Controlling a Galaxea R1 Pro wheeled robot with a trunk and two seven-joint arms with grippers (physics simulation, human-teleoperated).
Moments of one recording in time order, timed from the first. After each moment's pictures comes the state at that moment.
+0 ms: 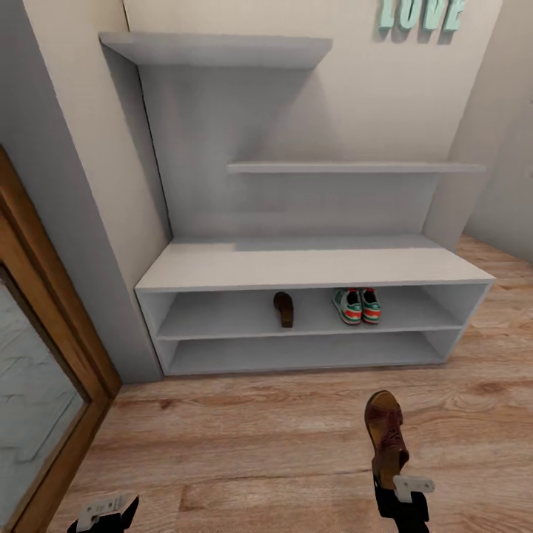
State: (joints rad) left arm -0.25 0.14 0.56 -0.43 -0.18 -0.31 -0.40; right arm -0.39 -0.08 -0.15 -0.20 0.14 -0.51 -0.09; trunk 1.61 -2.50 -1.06
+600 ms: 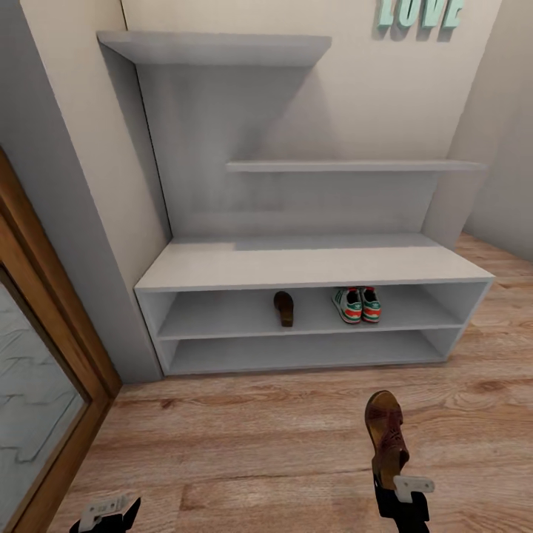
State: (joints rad) left arm -0.25 0.13 0.56 -0.43 -0.18 -0.31 -0.40; right arm -0.39 -0.08 -0.15 -0.20 0.14 -0.51 -0.09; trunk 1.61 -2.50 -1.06
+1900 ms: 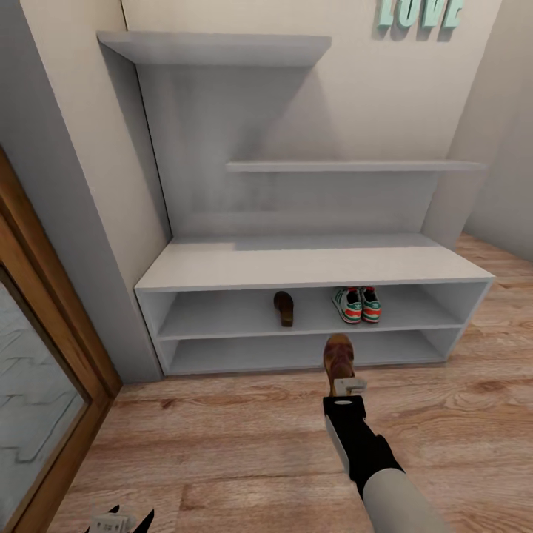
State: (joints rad) left arm -0.21 0.14 0.55 -0.40 -0.19 -0.47 -0.62; right arm -0.62 0.17 -0.07 -0.67 0.20 0.44 -0.34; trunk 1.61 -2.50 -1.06
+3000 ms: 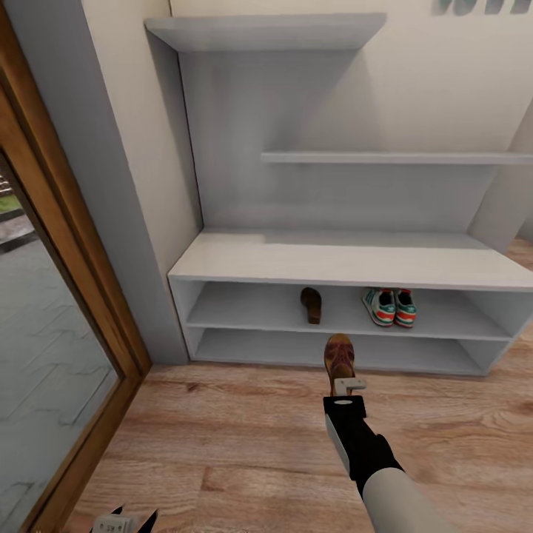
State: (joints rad) left arm -0.21 0.13 0.55 -0.39 -0.19 -0.47 -0.62; right arm -0.62 0.17 -0.08 -0.67 0.20 0.44 -0.34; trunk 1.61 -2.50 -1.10
